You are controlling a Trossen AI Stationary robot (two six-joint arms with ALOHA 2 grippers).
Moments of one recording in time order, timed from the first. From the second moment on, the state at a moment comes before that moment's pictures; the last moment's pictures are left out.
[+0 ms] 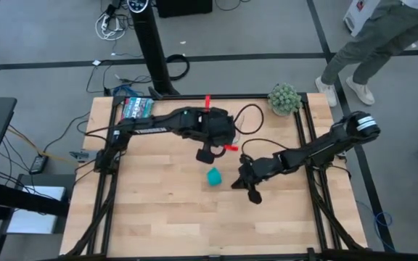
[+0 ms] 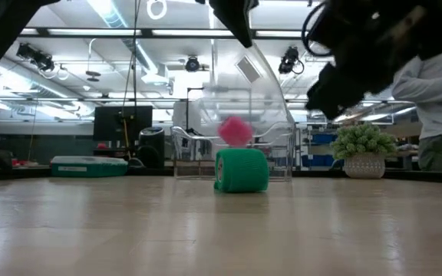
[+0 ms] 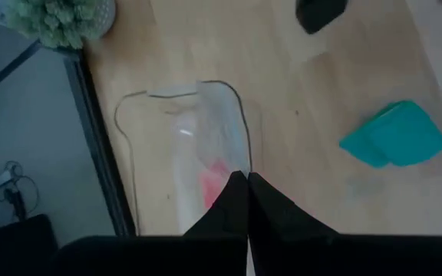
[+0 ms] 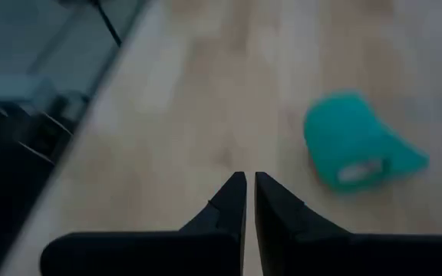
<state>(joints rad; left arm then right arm) 0.00 2.09 2.35 -1.35 -0.29 0.44 0.28 1.42 0.59 0.27 -0.03 0.28</state>
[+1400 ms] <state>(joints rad) -0.38 2.08 2.35 -1.48 -0.50 -0.21 0.55 1.45 0.60 0.31 0.70 0.32</state>
